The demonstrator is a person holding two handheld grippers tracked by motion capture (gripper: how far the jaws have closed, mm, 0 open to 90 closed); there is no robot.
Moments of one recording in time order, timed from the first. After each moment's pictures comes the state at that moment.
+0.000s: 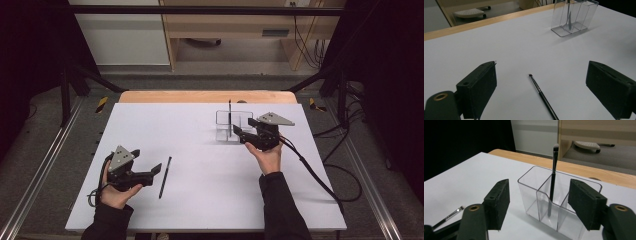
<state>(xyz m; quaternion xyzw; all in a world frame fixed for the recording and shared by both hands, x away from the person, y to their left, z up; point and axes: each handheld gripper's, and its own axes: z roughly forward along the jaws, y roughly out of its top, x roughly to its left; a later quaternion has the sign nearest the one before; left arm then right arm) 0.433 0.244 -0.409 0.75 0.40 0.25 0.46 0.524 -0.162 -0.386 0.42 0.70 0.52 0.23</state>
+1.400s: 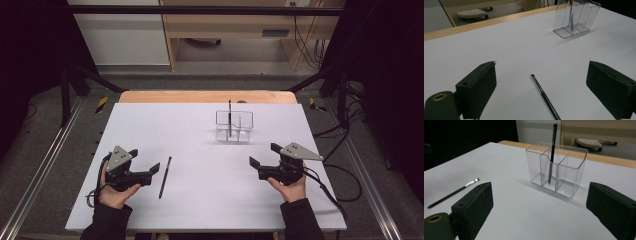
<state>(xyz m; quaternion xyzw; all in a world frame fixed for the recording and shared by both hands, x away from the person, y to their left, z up) 0.432 0.248 -0.408 0.75 0.41 0.25 0.47 0.442 -0.210 -0.406 0.41 0.71 0.53 0.23</state>
